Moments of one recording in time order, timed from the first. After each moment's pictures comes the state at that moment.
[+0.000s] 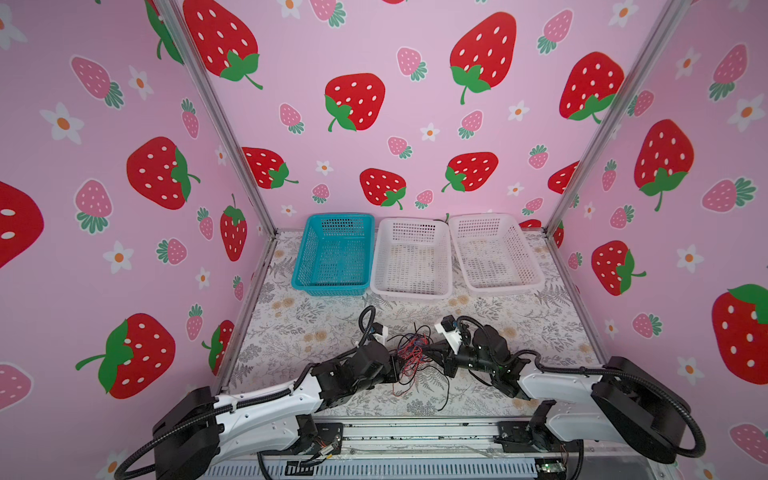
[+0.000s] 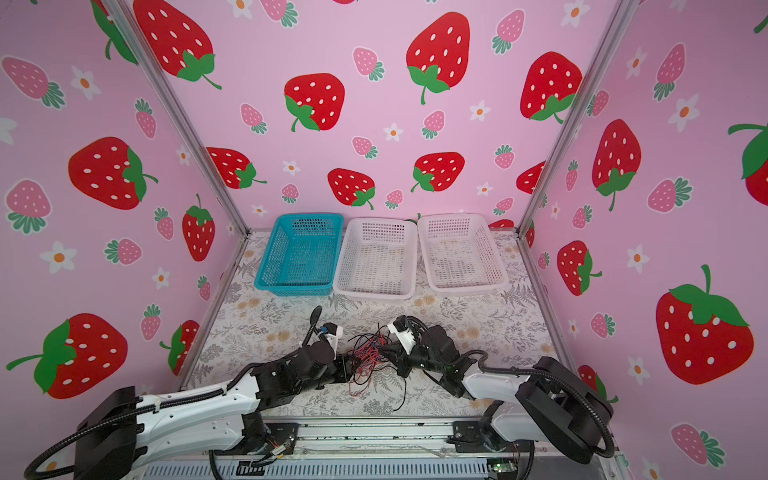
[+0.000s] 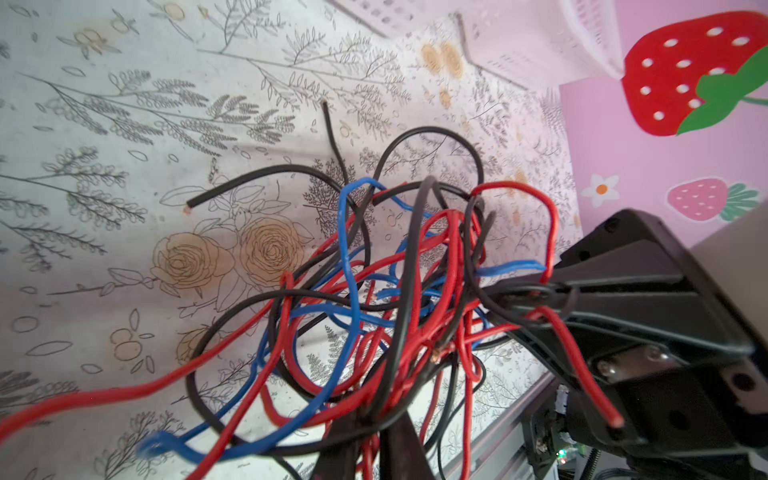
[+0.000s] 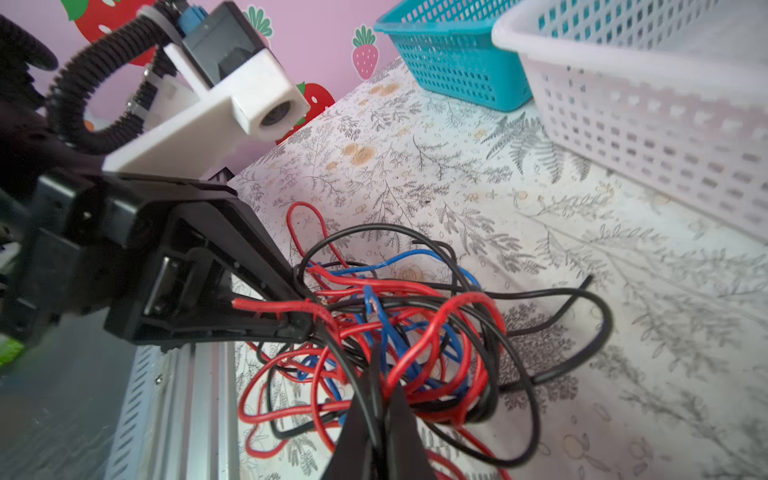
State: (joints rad) left arm -1.01 0.98 0.41 -0.10 -0.11 -1.00; right arm 0.90 1.28 0.27 0.68 -0.42 0.26
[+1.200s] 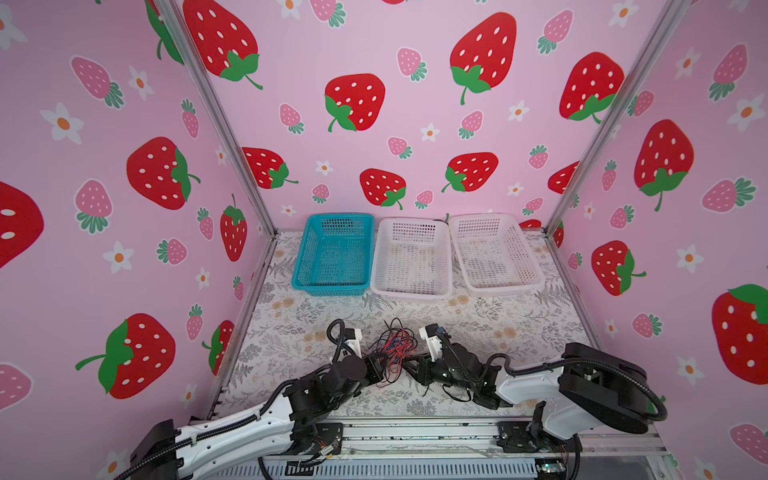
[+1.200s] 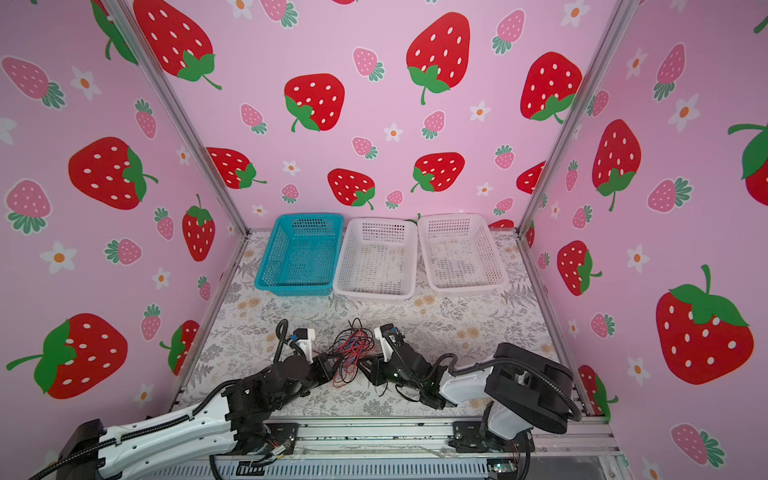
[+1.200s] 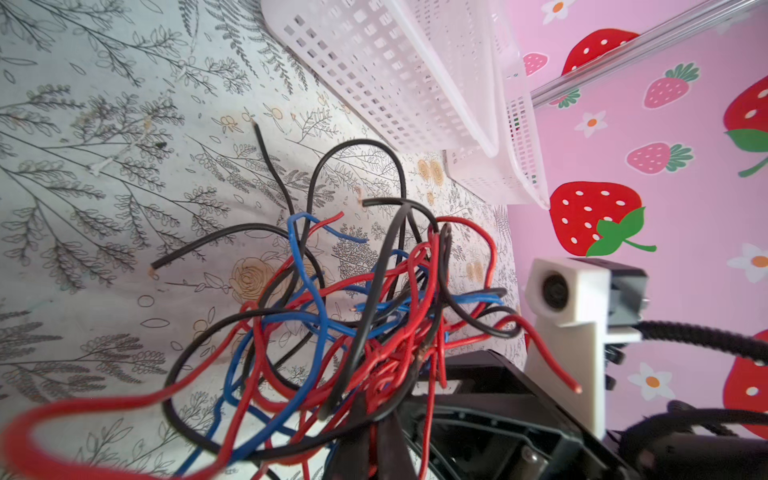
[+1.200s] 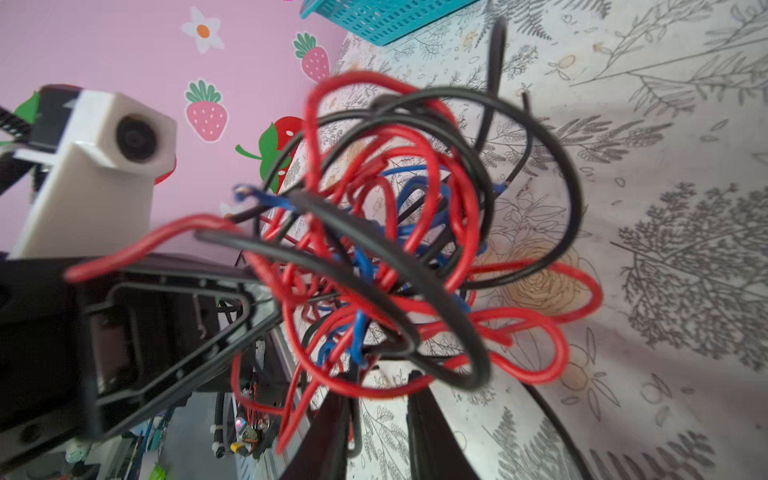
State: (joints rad) left arm -1.05 0.69 0.27 -0.09 -0.29 -1.19; right arm 1.22 1.52 0.38 0.78 -0.05 0.91
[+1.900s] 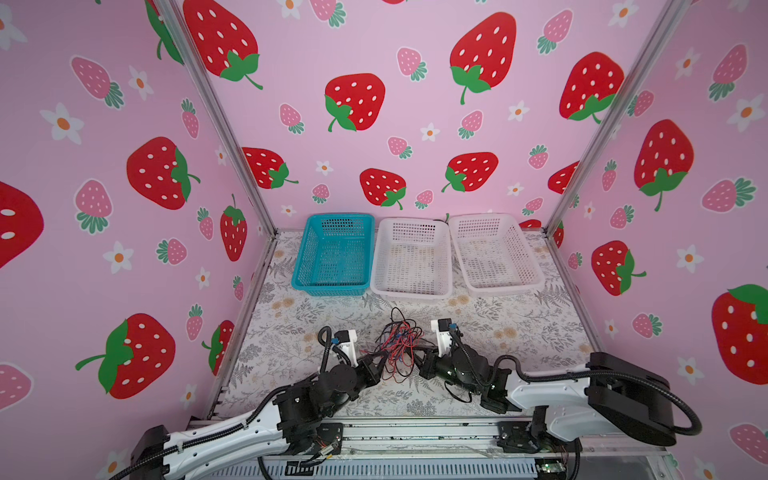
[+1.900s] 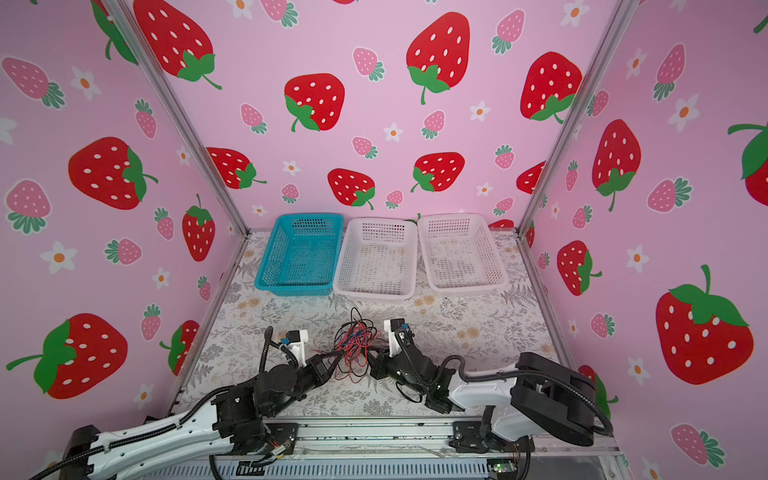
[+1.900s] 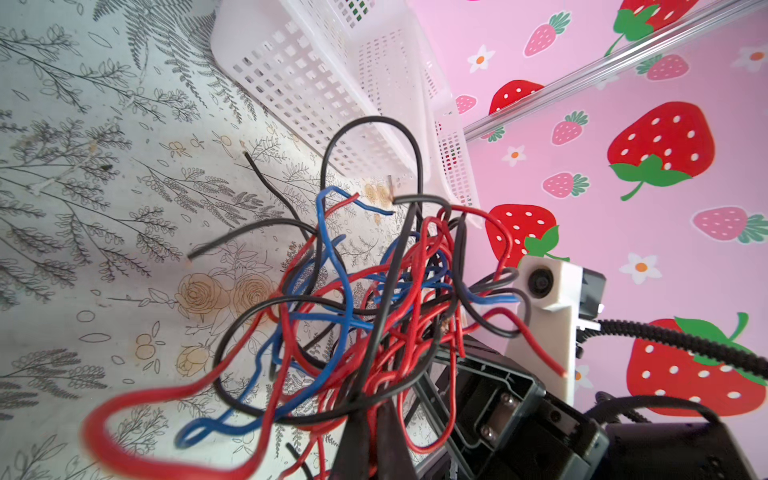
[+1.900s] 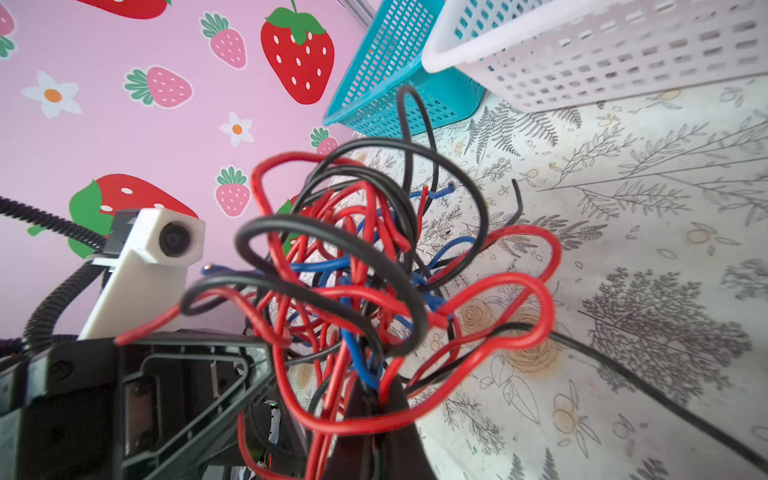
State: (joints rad) left arm -1.12 0.49 0.22 -0.08 -0.37 -1.22; right arm 1.24 1.31 0.32 0.74 0.16 0.88
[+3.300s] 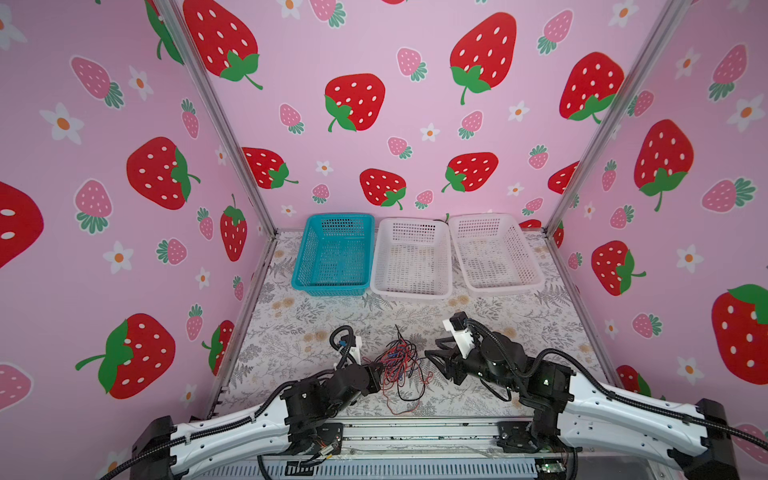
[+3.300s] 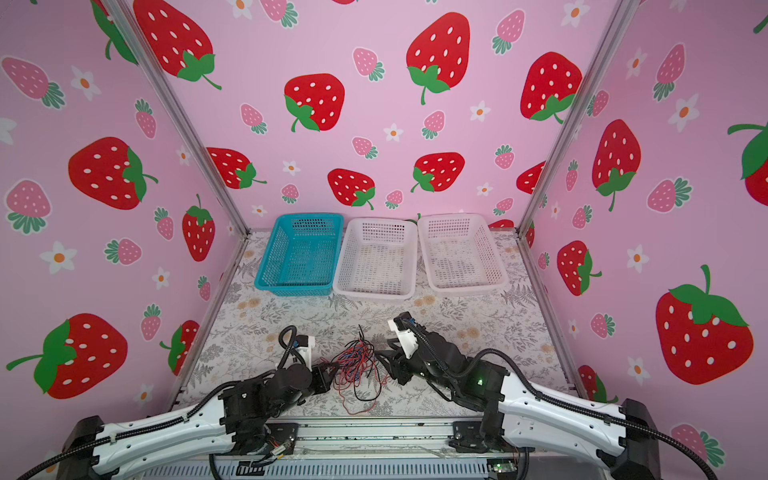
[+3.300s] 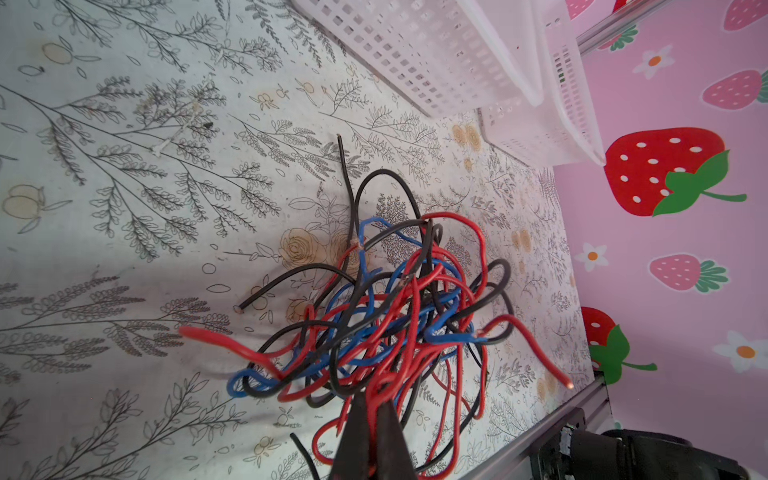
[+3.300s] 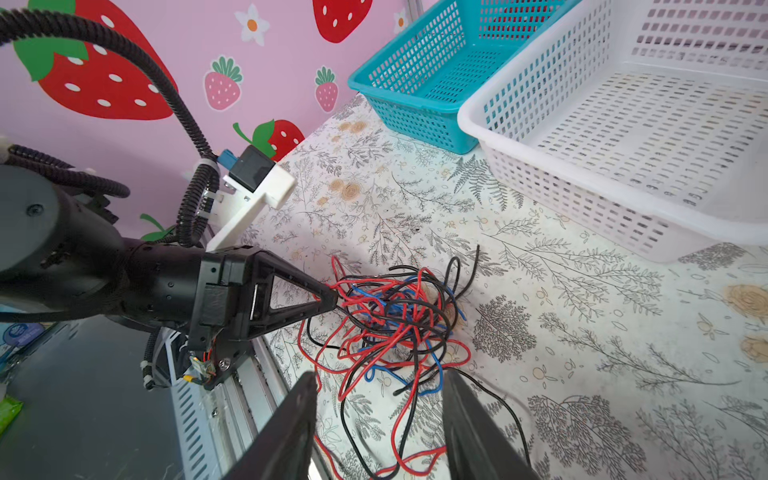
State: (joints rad) left arm -1.12 0.65 0.27 -0.26 -0.35 -1.15; right arm 1.23 0.87 0.60 -0.15 0.08 0.39
